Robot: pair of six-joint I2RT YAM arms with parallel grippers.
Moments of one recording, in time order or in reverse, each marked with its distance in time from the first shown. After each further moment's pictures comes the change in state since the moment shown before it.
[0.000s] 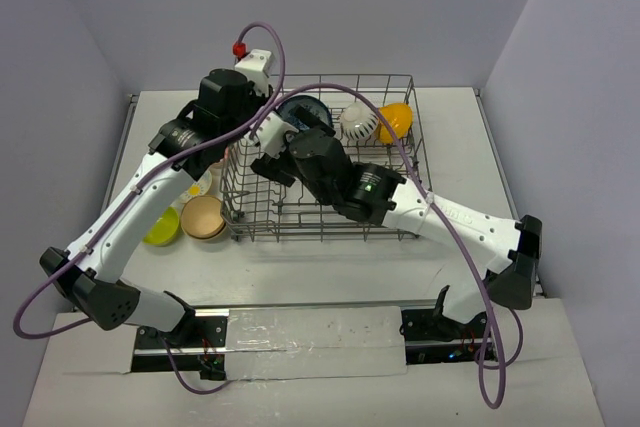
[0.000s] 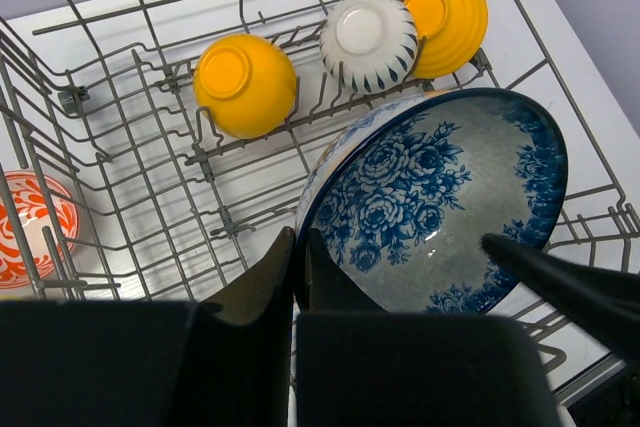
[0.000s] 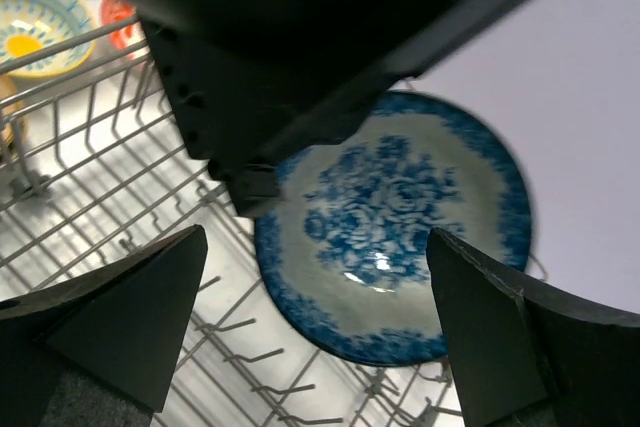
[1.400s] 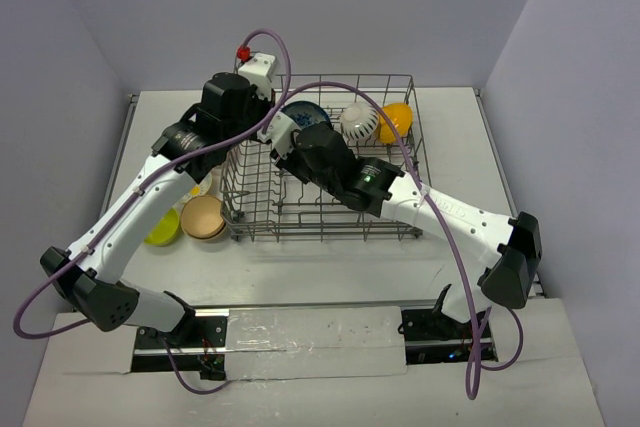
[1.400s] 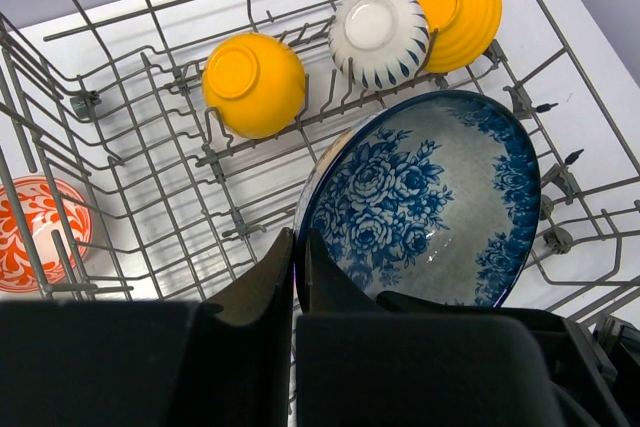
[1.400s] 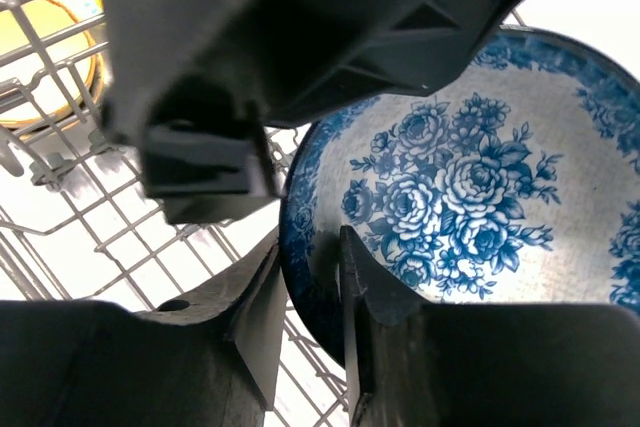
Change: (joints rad) left arm -0.004 -0.009 -0.035 0.024 -0.019 0.040; right arm -0.120 0.017 -0.087 -0.033 -0.255 0.152
